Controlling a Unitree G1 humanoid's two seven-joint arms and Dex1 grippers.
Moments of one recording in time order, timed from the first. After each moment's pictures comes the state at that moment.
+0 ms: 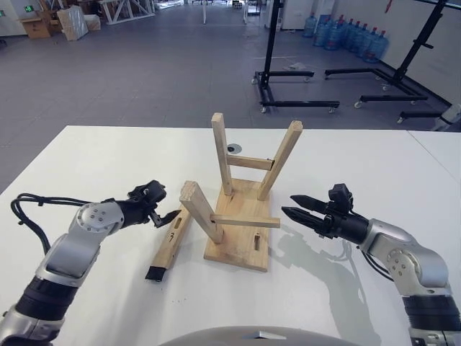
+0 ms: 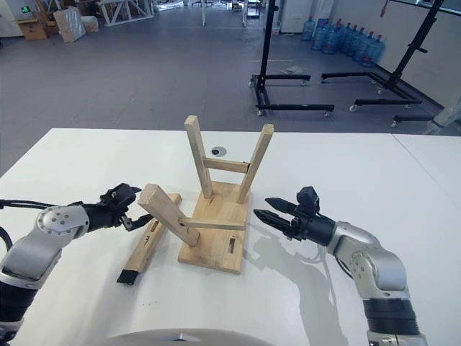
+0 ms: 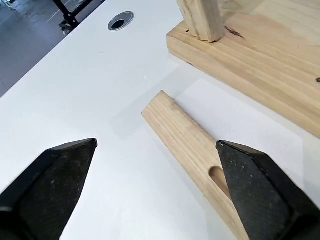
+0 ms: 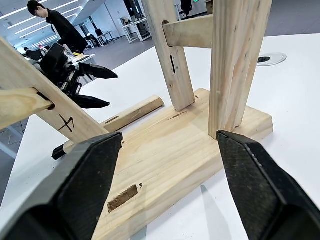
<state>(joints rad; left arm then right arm) -0.10 0.62 -0.14 -0.31 -0.10 0.62 -0.58 0.02 -0.55 -0.16 -0.17 0.68 0.60 0.90</state>
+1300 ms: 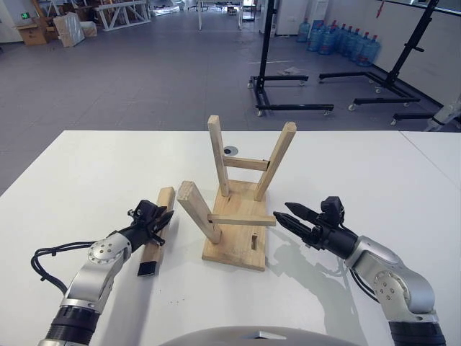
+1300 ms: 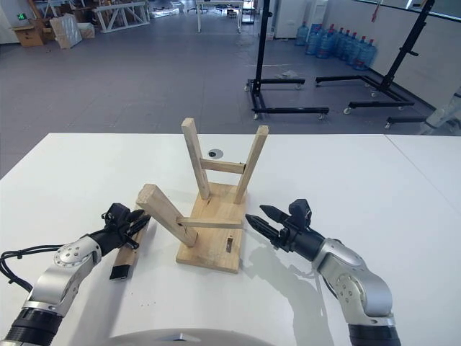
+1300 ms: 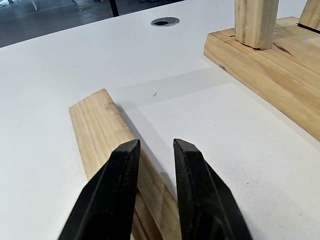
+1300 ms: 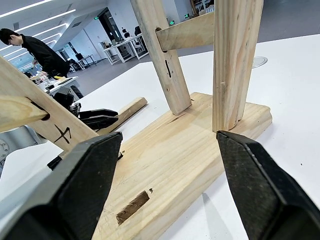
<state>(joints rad) 0.06 0.50 -0.06 0.04 -0.23 0.21 -0.48 0.13 -0.42 -0.14 -0.29 0.67 0.58 0.74</state>
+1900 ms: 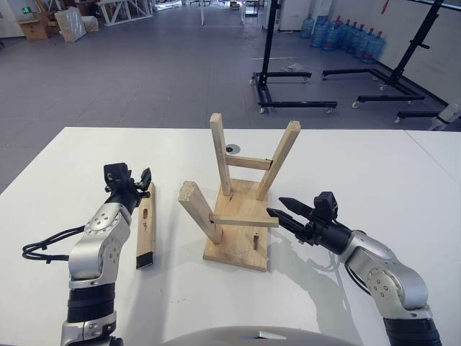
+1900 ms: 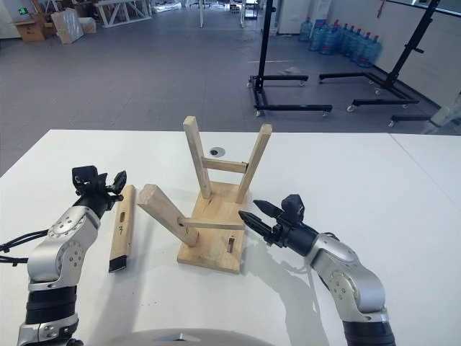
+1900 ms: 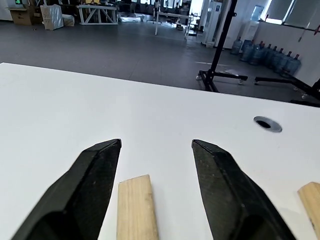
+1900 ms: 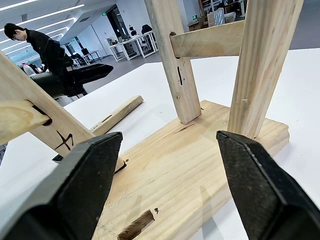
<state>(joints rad) -0.14 0.25 0.23 -0.29 -0.36 0.69 0.06 0.10 -0.41 -0.09 -0.33 0.65 0.54 0.72</state>
